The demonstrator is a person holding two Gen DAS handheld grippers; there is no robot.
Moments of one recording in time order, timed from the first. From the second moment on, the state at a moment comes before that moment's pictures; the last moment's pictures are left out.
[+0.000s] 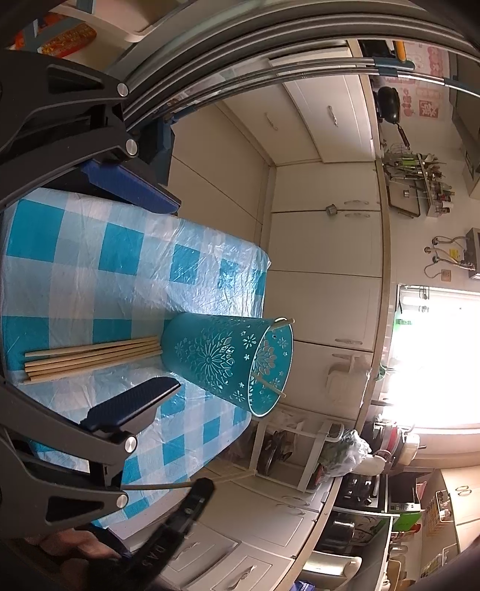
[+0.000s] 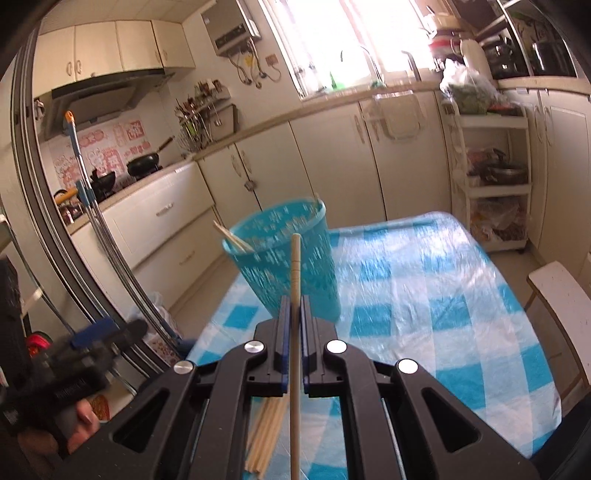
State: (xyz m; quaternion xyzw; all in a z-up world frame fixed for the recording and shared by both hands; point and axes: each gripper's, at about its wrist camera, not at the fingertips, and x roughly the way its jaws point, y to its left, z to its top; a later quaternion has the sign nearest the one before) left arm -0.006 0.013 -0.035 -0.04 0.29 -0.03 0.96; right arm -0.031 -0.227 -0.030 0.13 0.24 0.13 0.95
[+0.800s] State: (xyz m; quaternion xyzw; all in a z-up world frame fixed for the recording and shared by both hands) left arm 0.024 0.048 -0.059 -0.09 0.32 0.01 0.94; right arm 0.125 -0.183 0.022 0.12 0.11 0.05 0.98
